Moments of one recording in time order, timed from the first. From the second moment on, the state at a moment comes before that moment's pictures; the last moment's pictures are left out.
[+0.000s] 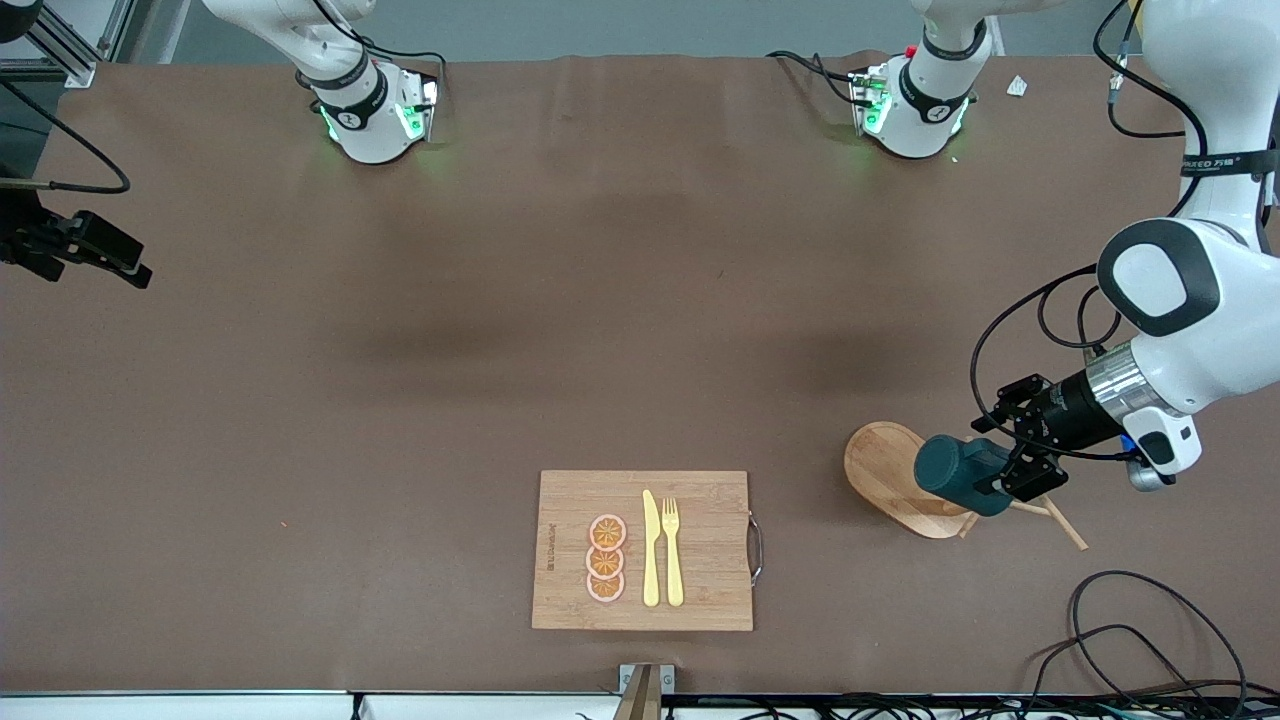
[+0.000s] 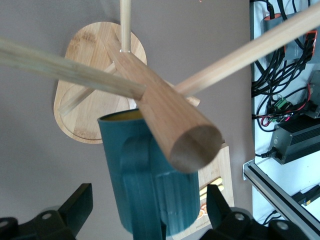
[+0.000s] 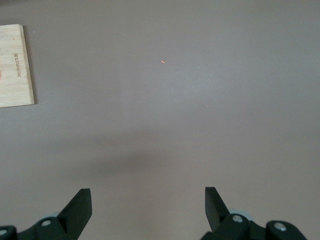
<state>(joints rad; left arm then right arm) 0.08 0.37 -0.13 -1.72 -0.55 2.27 -0.93 0.02 -0.03 -0.05 -1.59 -0.01 1.61 0.07</state>
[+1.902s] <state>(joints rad) 0.06 0.40 -0.14 -1.62 -0.59 2.19 -0.99 0.02 -0.03 -0.05 -1.59 -0.01 1.61 0.07</state>
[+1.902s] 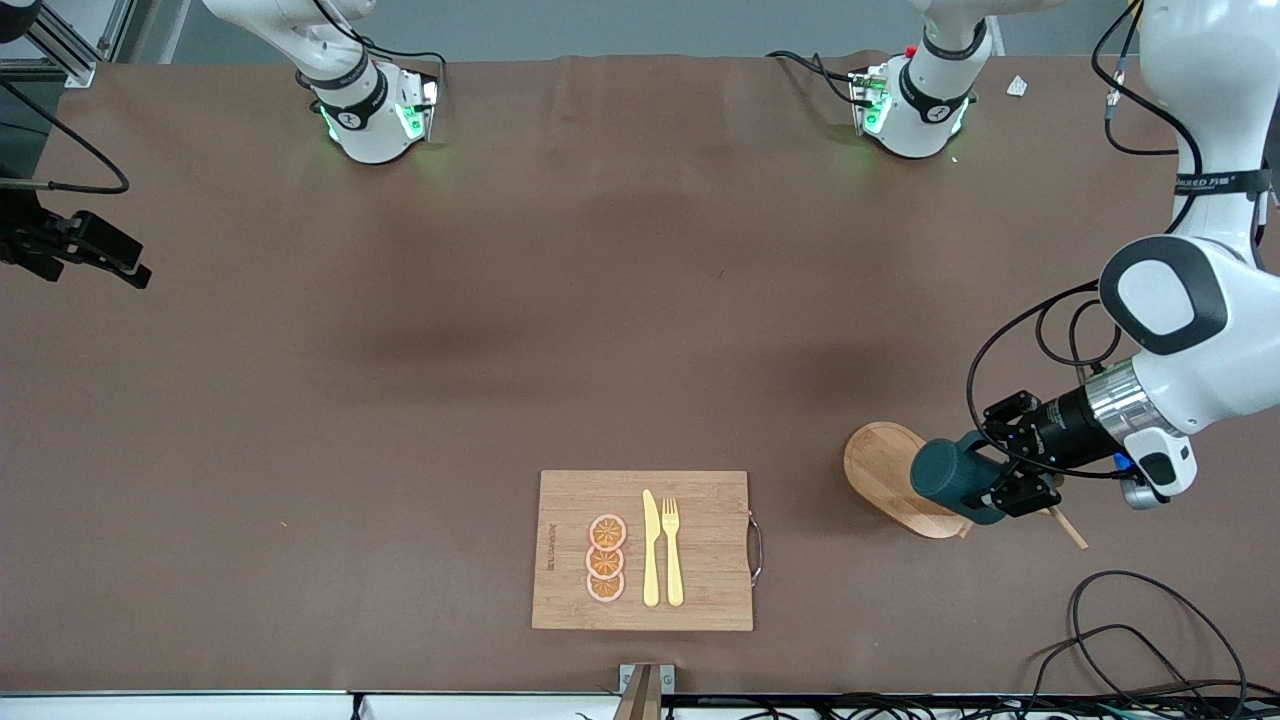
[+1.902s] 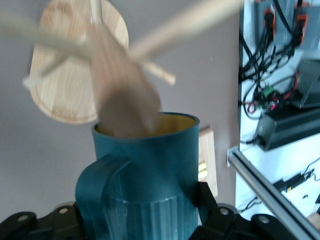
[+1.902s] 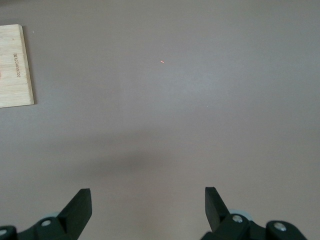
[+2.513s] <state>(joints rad) -0.26 0.36 -0.17 -1.61 -0.19 2.15 -1.30 0.02 -0.03 -0.06 -1.59 -0.01 1.61 0.07</state>
